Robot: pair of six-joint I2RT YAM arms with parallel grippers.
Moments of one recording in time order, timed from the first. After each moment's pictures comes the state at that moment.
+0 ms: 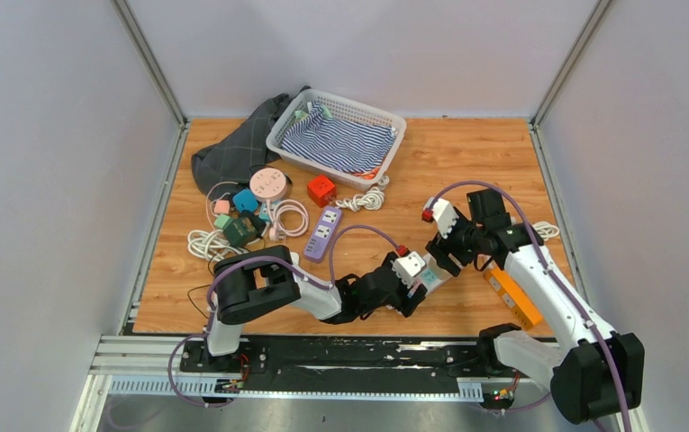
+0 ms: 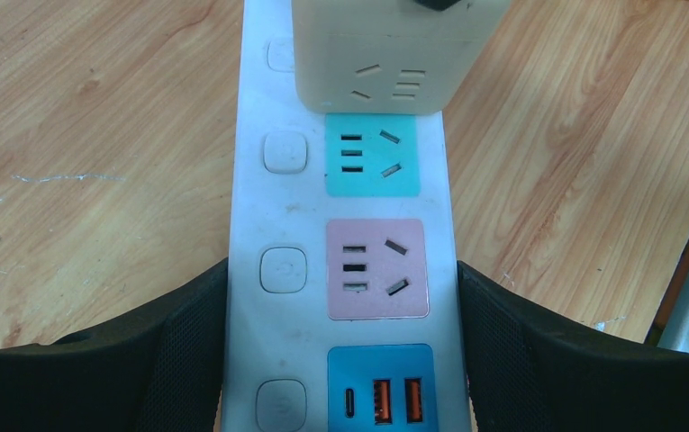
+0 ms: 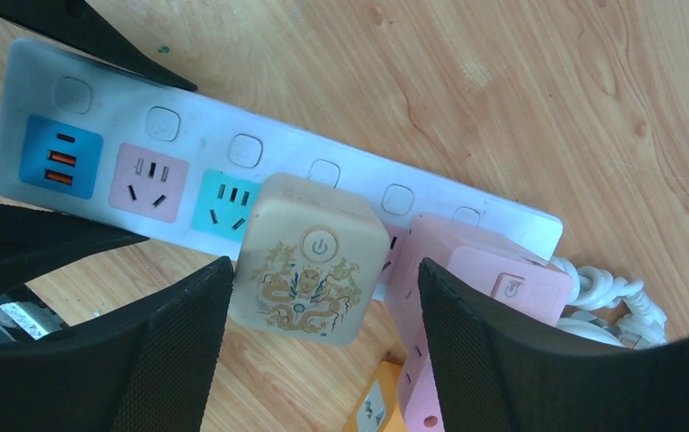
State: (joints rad) left arm -1.27 1.94 0.80 0.74 -0.23 -0.22; right arm 0.25 1.04 0.79 -0.75 -0.33 -0.68
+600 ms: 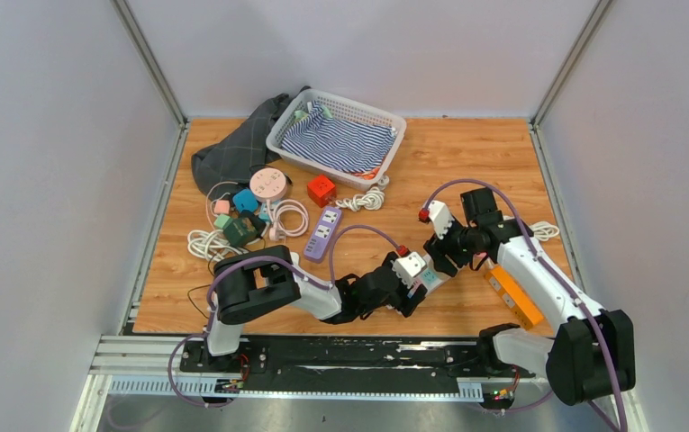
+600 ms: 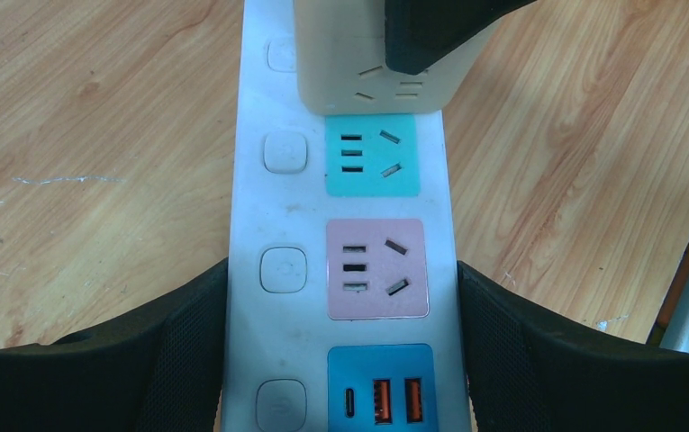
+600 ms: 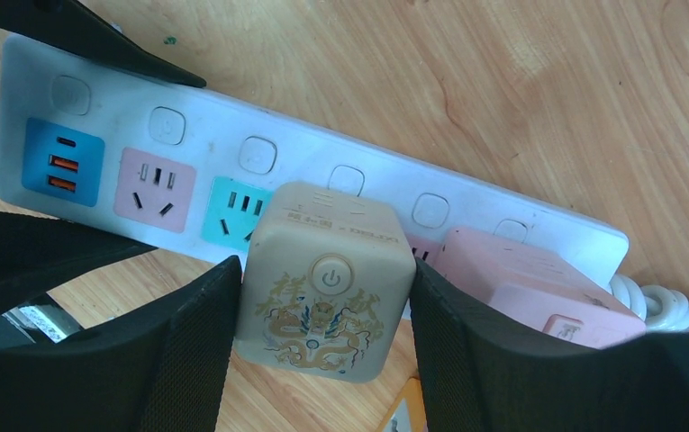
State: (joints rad) left arm -1.26 1.94 0.80 0.74 -0.23 -0.21; right arm 0.25 1.14 0.77 -0.72 -0.35 -0.65
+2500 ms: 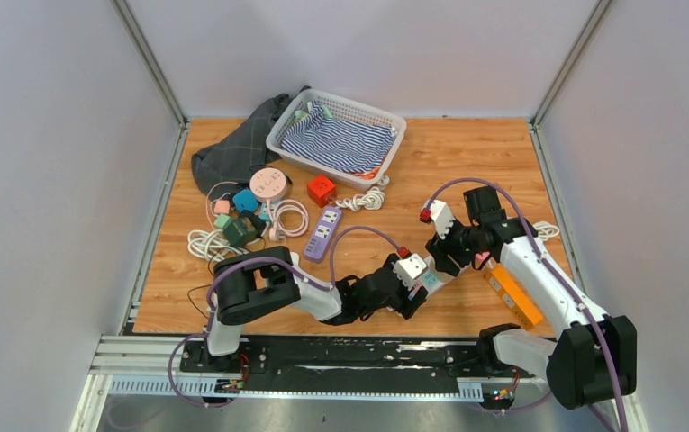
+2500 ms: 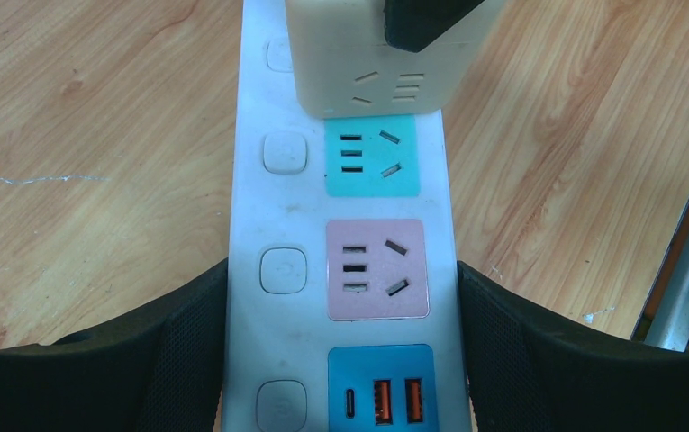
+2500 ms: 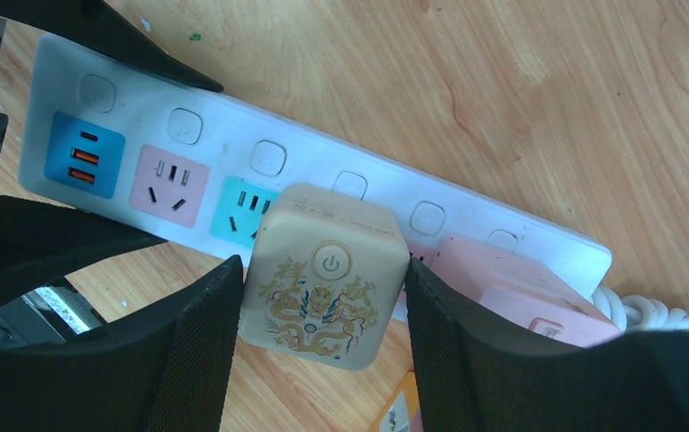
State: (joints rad) left arm -1.27 1.94 0.80 0.74 -0.22 -0.21; right arm 0.25 1.12 0.79 -0.77 -0.39 -0.69
